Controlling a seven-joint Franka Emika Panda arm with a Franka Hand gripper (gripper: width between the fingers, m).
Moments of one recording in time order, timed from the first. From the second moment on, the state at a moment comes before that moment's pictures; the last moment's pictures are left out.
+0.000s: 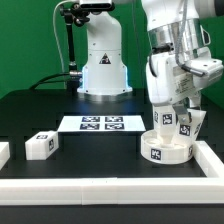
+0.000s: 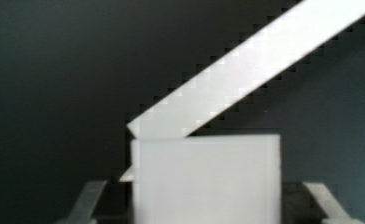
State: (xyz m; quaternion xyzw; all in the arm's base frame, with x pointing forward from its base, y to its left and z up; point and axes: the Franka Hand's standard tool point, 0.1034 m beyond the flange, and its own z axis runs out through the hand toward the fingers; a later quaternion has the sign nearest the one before) arm 0.542 0.122 0.075 -0.42 0.90 0.05 0.13
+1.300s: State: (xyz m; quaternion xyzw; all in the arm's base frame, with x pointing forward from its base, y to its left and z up) arm 0.566 0.105 0.107 -0.54 0.83 0.05 0.16
